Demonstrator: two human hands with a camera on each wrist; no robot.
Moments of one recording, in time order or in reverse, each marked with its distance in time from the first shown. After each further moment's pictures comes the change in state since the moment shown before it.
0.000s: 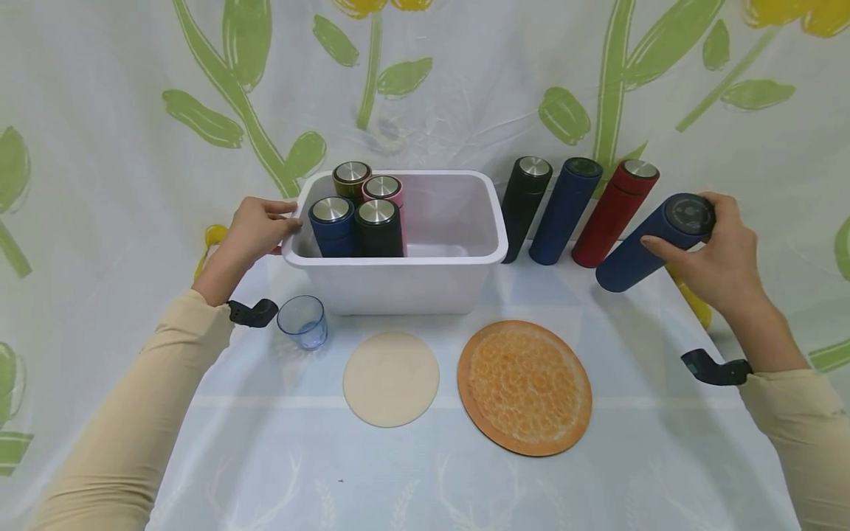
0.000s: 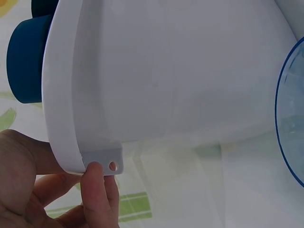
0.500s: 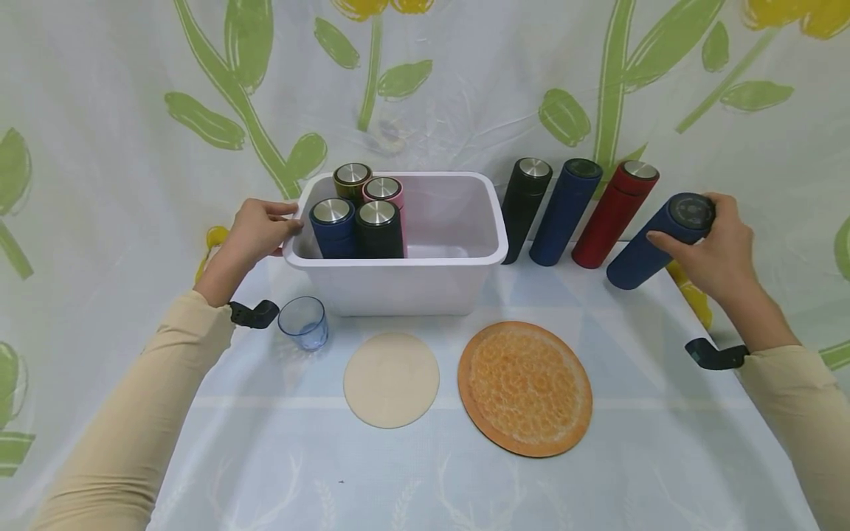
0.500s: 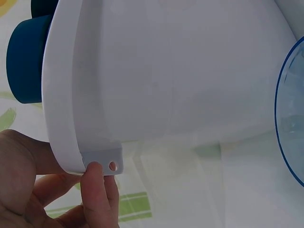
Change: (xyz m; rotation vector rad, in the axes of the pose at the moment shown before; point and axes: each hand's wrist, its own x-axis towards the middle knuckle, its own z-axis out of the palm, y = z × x) left_hand 0.000 0.001 0.001 0.008 0.002 -0.002; right_hand 0.024 0.026 0.005 -0.004 -0.018 0.059
